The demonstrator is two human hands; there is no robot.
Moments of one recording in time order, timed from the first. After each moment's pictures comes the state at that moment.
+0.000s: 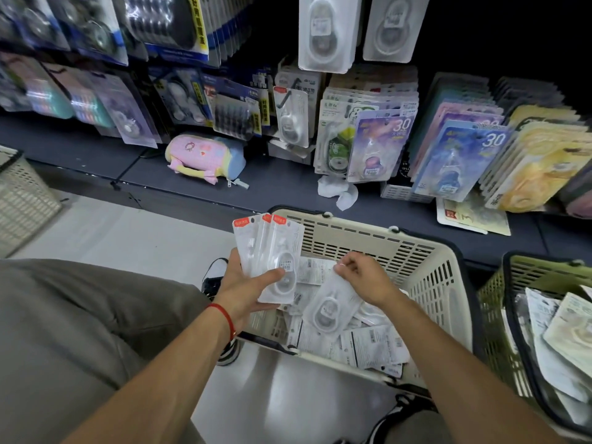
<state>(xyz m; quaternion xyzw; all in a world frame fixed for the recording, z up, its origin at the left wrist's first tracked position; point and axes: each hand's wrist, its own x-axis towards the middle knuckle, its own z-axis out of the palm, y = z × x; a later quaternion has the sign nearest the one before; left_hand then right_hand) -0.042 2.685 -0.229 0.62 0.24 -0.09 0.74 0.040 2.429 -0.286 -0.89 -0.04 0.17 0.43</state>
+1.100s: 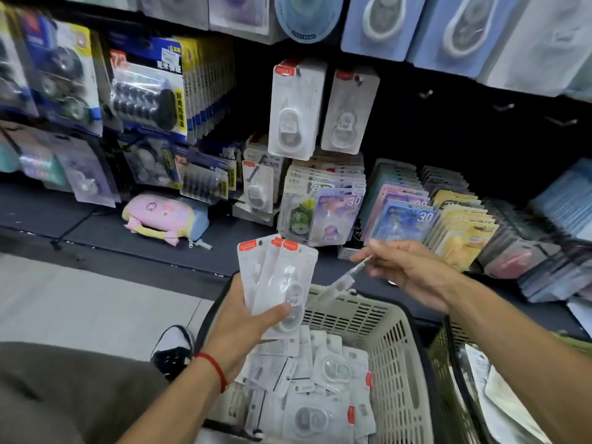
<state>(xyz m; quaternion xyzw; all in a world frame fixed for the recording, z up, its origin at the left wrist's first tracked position) -0.010 2.644 -0.164 0.61 0.08 -0.06 0.78 0.065 2.357 -0.068 -0.72 -0.02 0.19 0.67</state>
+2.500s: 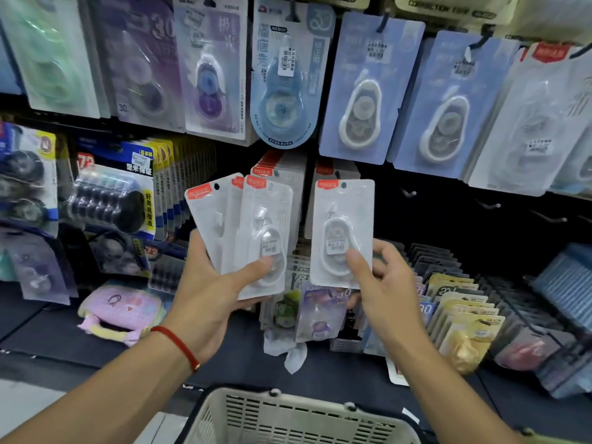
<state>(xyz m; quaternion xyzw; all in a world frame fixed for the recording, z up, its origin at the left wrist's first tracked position) 0.130 2.653 -0.006 0.56 -0.05 0.10 0.82 0.141 2.425 -0.007 -0.73 -0.05 -0.19 0.65</state>
